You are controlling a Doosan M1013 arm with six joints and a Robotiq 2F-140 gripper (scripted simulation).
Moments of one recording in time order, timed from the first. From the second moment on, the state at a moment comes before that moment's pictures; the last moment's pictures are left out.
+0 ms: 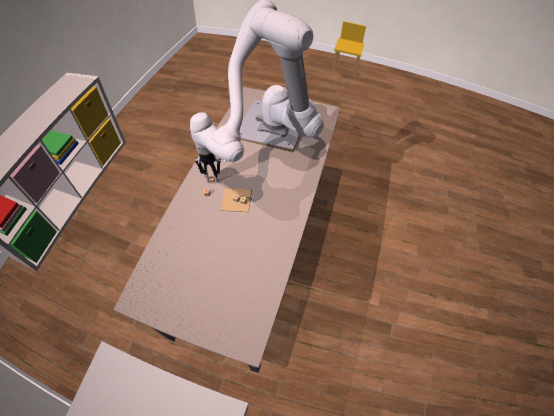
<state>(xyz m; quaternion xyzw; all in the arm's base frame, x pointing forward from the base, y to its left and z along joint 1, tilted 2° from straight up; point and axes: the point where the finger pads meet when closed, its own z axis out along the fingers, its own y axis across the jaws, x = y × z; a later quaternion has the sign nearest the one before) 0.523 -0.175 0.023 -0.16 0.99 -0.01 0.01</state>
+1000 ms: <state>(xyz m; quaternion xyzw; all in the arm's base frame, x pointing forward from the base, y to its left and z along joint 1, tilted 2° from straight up) 0.523 -0.175 0.023 -0.16 0.99 -0.01 0.01</state>
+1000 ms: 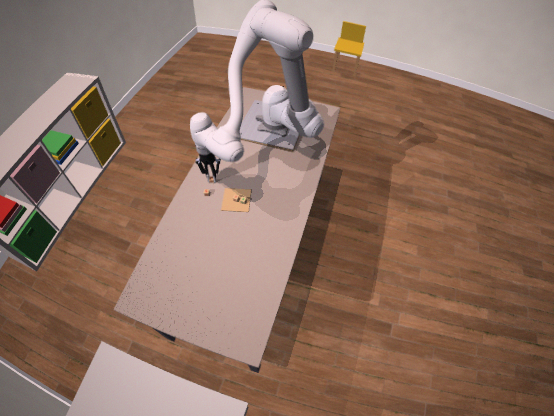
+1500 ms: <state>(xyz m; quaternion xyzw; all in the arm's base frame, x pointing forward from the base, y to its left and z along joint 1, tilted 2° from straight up) 0.523 -0.175 0.026 -0.16 0.99 -0.01 0.01</state>
